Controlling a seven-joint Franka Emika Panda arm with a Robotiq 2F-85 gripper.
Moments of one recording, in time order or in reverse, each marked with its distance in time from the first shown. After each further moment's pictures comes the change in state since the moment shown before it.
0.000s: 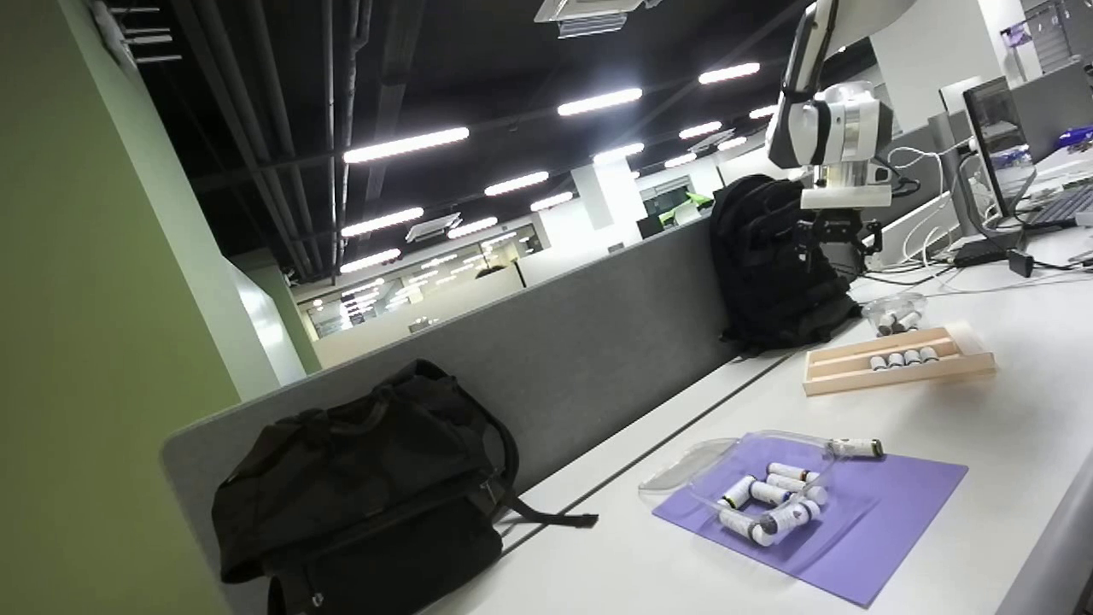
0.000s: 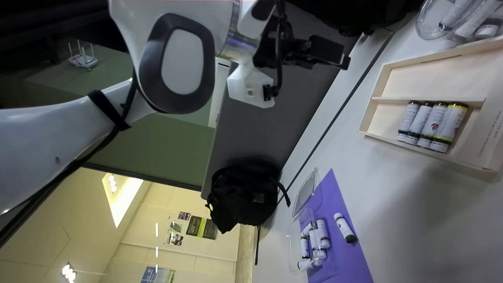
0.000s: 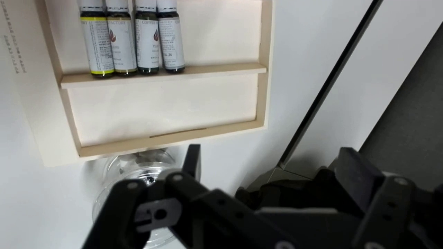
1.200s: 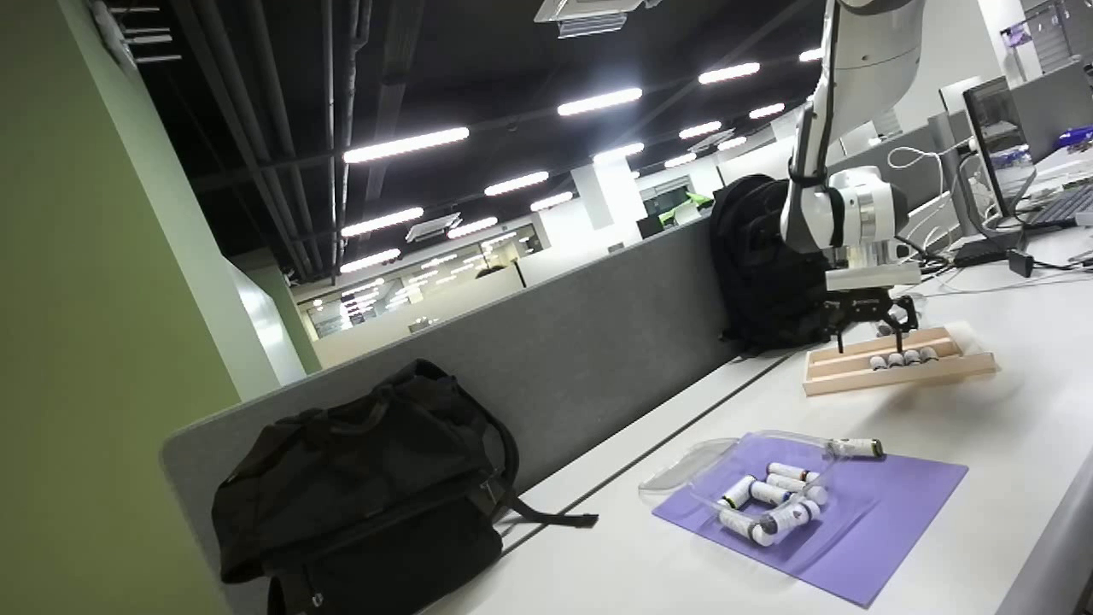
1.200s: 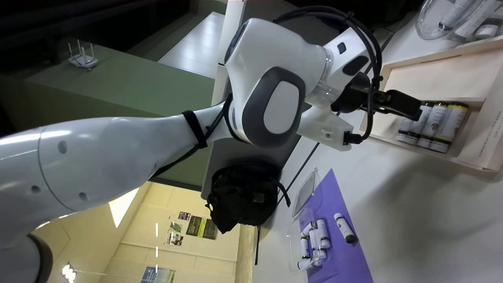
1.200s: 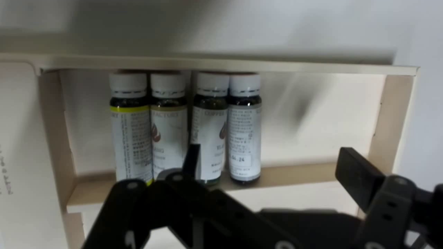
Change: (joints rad) arm -0.022 0.250 0.084 0.005 -0.028 0.090 -0.013
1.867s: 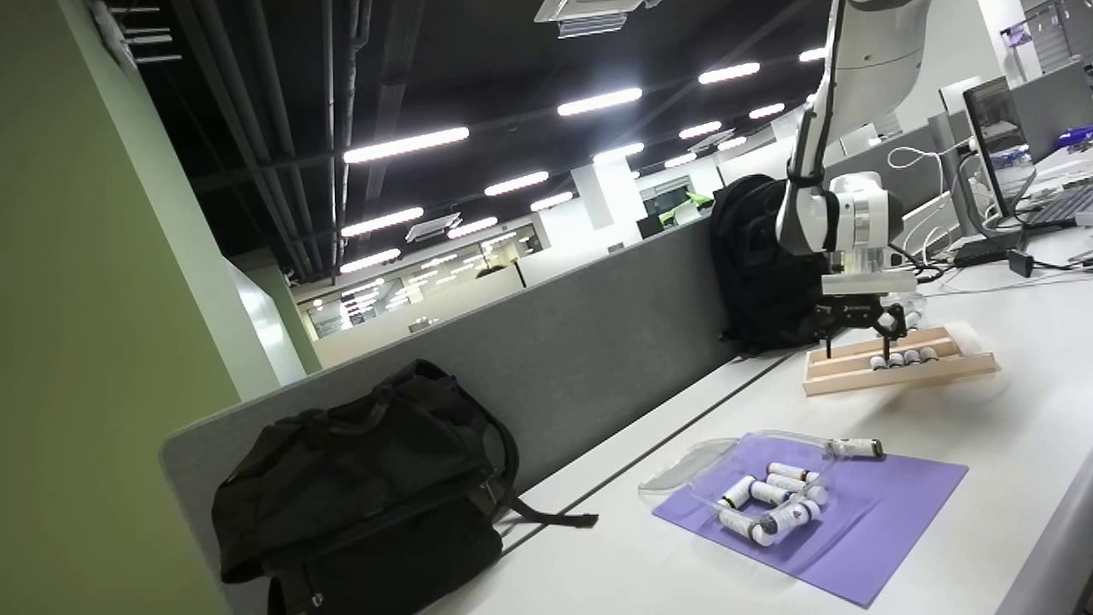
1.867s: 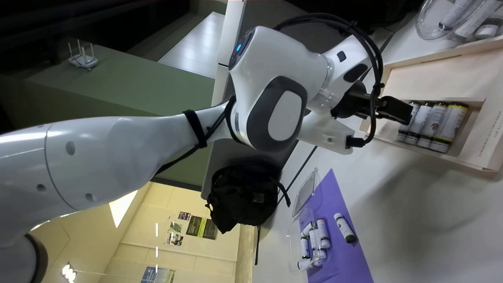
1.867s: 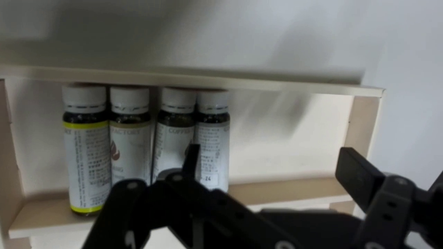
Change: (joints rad) arm -0.068 0.007 0.100 0.001 0.042 0.034 -0.088
